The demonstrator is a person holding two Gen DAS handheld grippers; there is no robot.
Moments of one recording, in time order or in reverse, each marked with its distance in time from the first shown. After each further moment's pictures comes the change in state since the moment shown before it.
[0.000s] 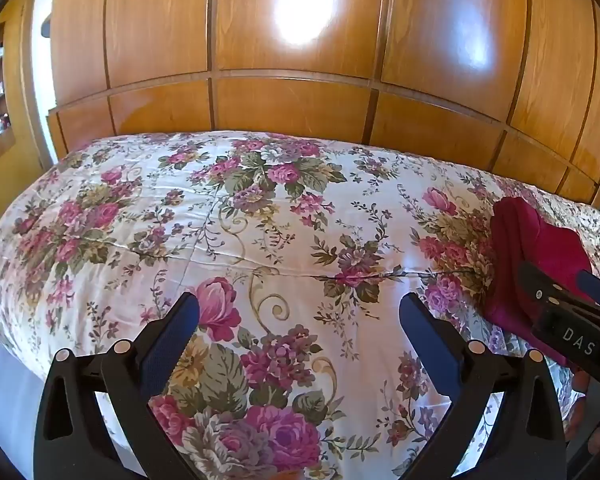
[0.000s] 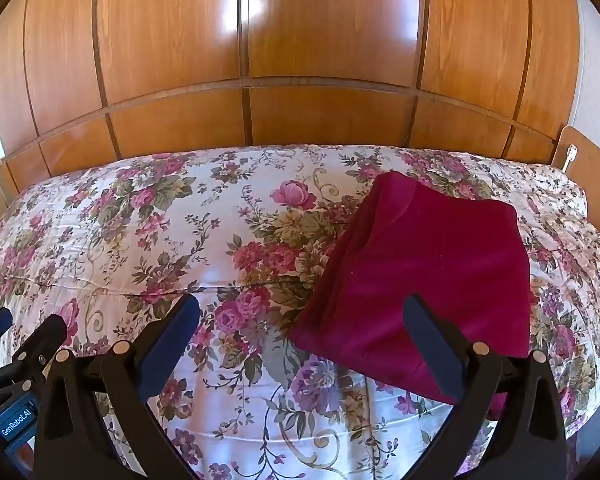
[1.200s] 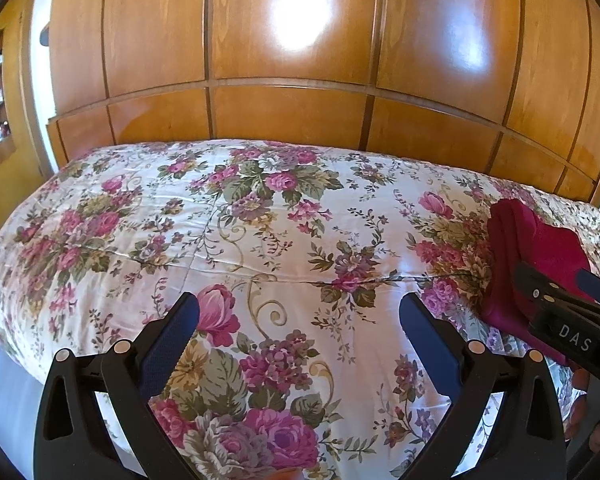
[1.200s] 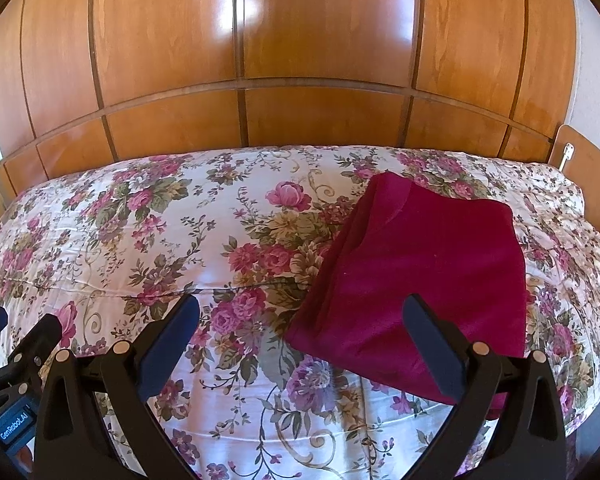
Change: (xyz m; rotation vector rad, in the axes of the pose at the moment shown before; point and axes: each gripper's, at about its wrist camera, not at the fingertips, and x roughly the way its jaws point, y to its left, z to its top) left arm -0.007 -0.003 0.001 0.022 -0.026 -0.004; right arm -0.002 -0.004 0.000 0.006 0.002 -0.019
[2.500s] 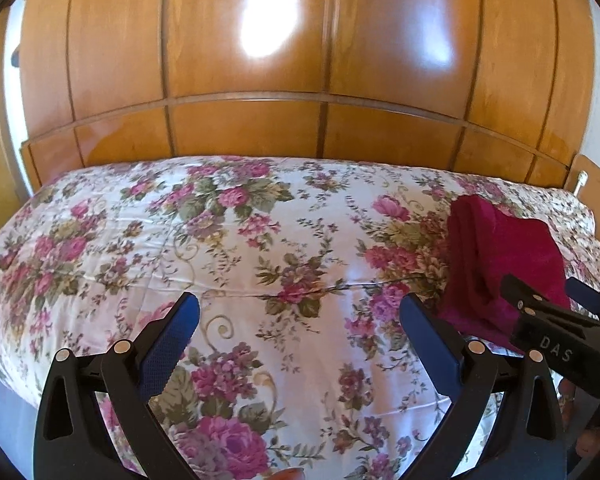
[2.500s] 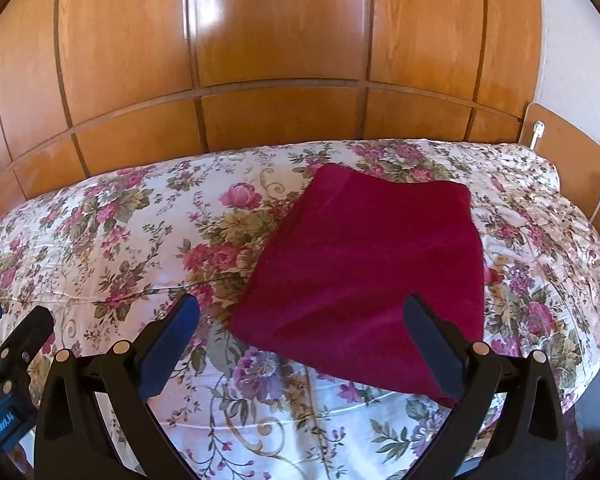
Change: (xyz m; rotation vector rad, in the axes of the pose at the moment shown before) left arm -0.007 -0.034 0.008 0.058 -0.025 -0.078; right arm -0.011 -0.034 -0.008 0.060 -0.007 -0.053
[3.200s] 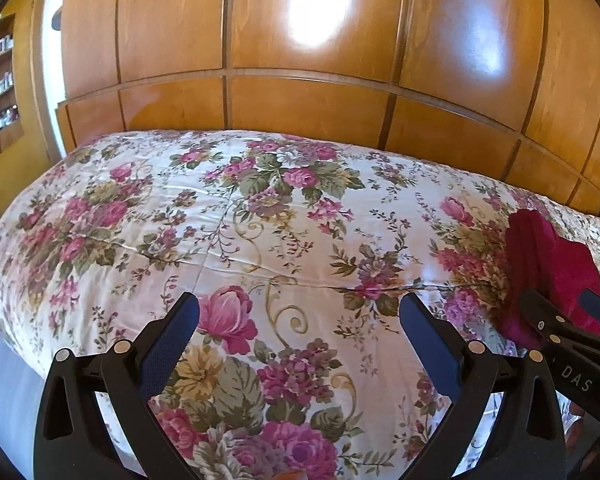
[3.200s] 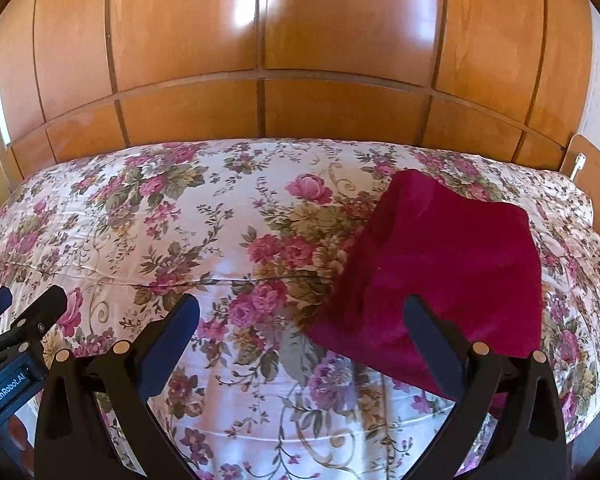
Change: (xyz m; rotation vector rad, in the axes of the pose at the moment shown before) left arm 0.019 0.056 -0.005 -0.117 0.048 0.108; right arm 0.018 0.059 0.002 -0.116 0.031 0.086
